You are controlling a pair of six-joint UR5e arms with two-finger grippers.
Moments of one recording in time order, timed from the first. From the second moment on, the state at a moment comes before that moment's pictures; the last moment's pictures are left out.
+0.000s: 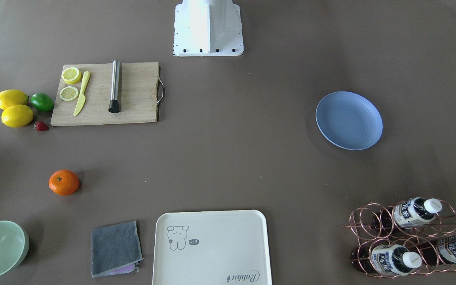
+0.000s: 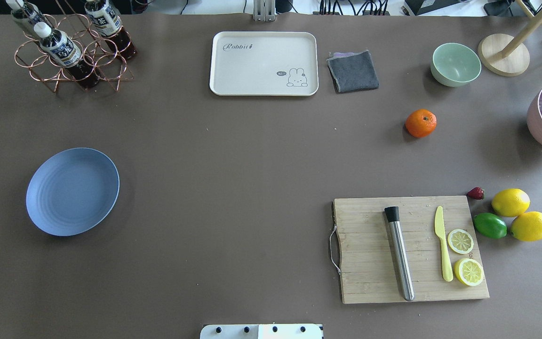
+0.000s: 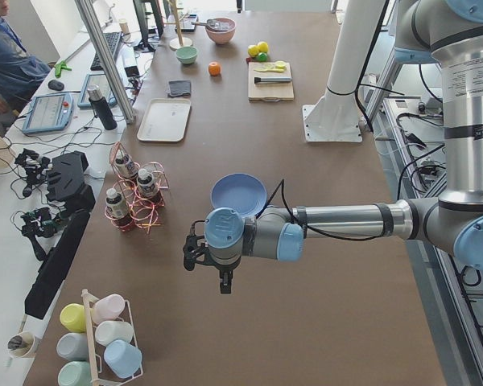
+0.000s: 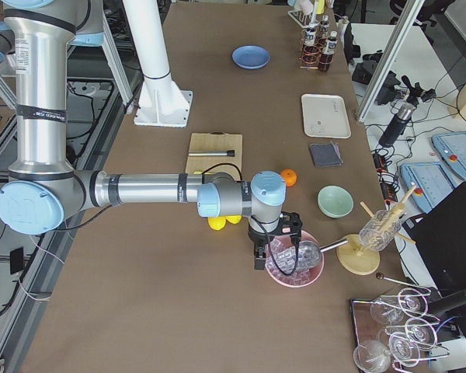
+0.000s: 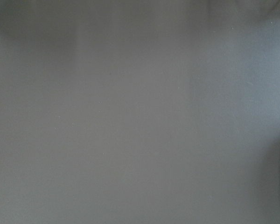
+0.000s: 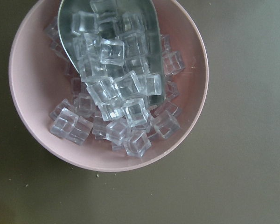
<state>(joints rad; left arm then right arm) -1.56 -1.41 -1.66 -1.73 -2.45 -0.10 1.48 -1.64 1.68 -1.53 2.23 0.12</state>
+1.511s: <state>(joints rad) -1.56 -1.41 -1.66 -1.84 -2.45 -0.10 1.48 -1.62 1.72 -1.53 2.22 0.13</state>
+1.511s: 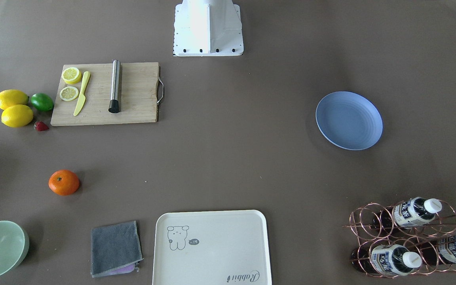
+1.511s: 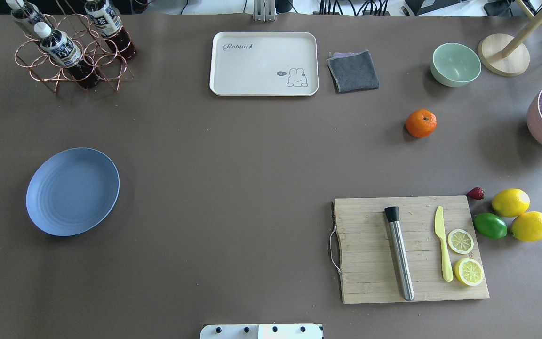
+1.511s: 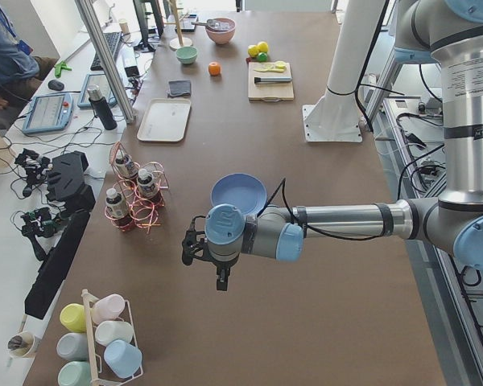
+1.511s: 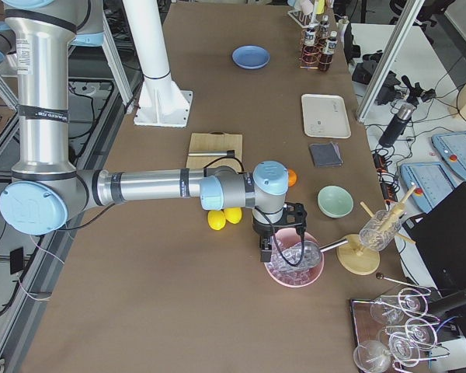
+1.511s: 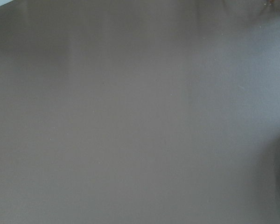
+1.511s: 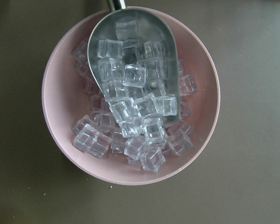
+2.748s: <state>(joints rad) -1.56 -1.54 -1.57 -2.18 -2.45 -0.47 1.47 -1.66 1.72 -1.23 2.24 0.13</state>
